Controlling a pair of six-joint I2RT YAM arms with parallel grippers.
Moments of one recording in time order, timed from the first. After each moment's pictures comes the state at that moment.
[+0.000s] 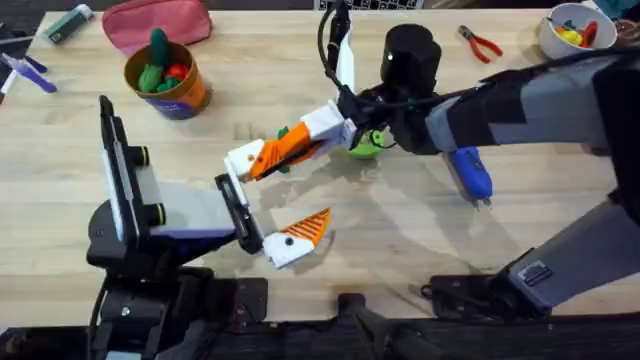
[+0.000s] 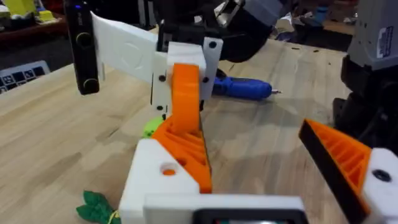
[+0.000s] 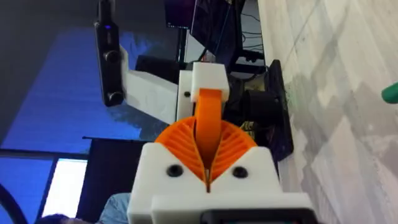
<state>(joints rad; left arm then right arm) -0.08 0.01 0.01 -0.11 1.04 0.04 0.52 1.86 0.83 0.88 -1.50 1.26</state>
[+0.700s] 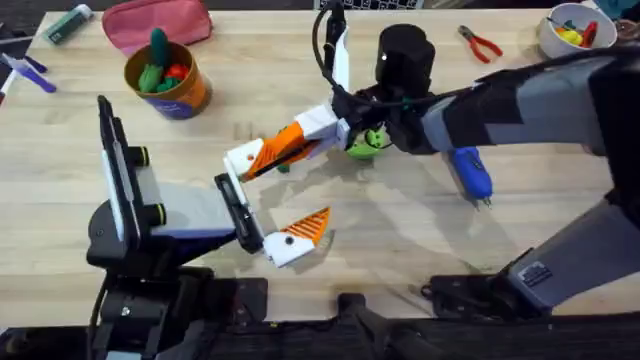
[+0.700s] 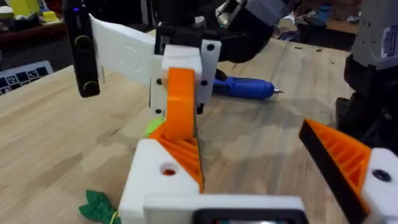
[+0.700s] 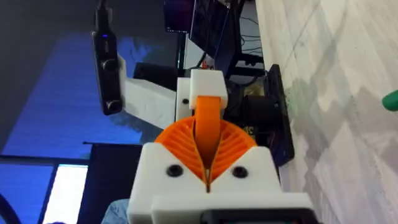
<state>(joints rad) -0.08 0.01 0.01 -0.10 1.03 0.04 0.54 1.86 0.84 0.86 -1.46 1.26</state>
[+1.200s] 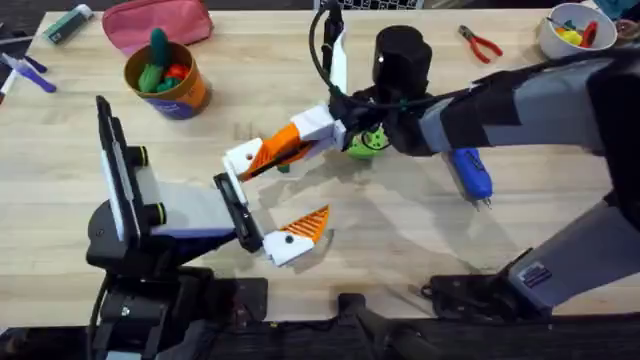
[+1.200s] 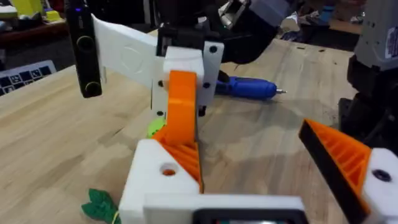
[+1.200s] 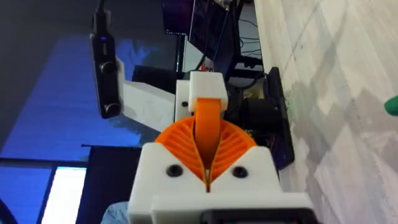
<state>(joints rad) -0.08 0.01 0.01 -0.10 1.03 0.04 0.55 1.86 0.84 0.86 -1.44 1.26</state>
